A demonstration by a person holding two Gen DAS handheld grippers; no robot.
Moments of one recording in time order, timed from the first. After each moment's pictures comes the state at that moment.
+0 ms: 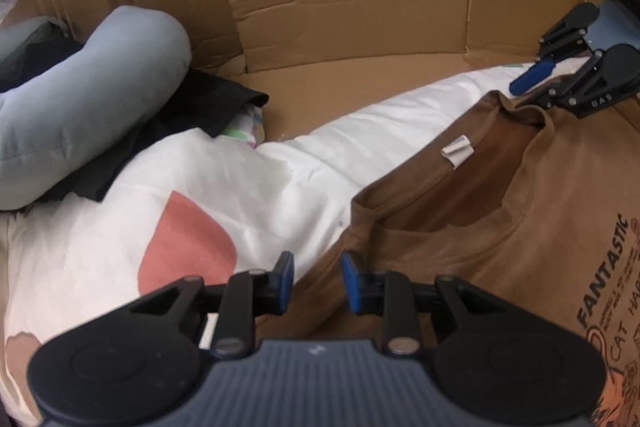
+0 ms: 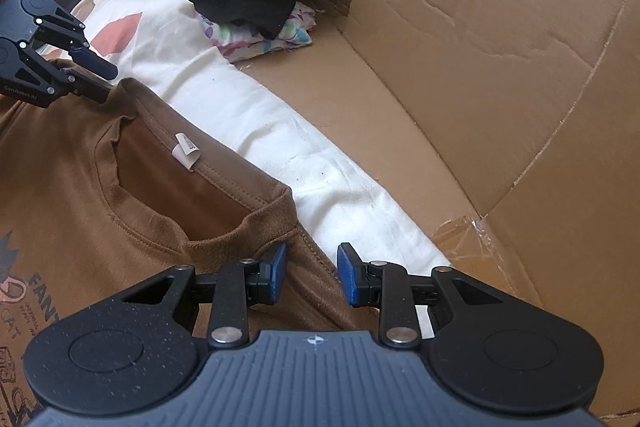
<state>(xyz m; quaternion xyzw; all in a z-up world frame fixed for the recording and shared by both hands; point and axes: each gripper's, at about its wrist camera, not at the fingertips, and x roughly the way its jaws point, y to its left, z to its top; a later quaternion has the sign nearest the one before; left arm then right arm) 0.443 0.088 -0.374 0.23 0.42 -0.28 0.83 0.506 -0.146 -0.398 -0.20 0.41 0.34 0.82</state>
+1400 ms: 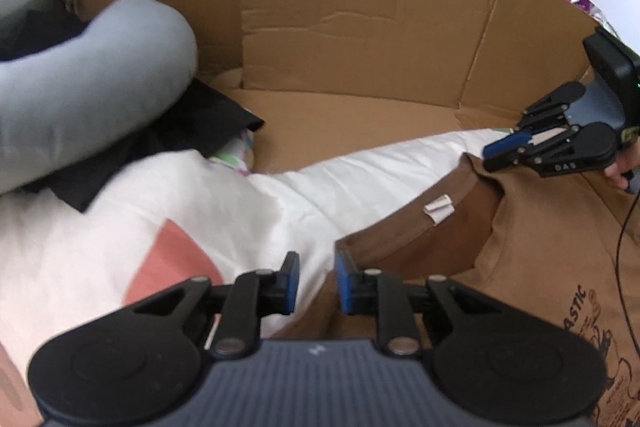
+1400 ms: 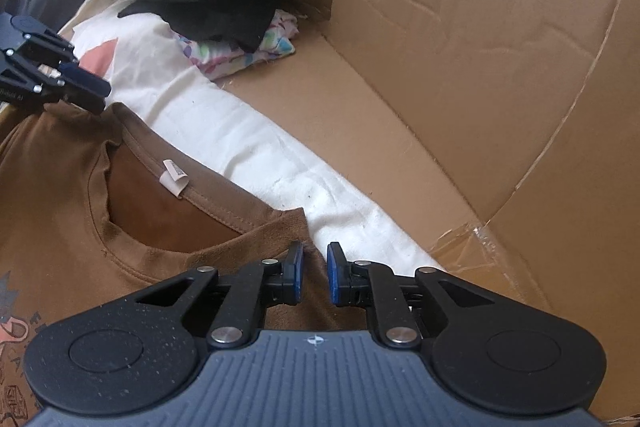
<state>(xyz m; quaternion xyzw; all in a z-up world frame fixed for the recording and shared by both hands) 0.473 0.094 -0.364 0.12 0.44 -0.31 0.84 0.527 -0.140 -0.403 -0.15 0.43 0.32 0.83</state>
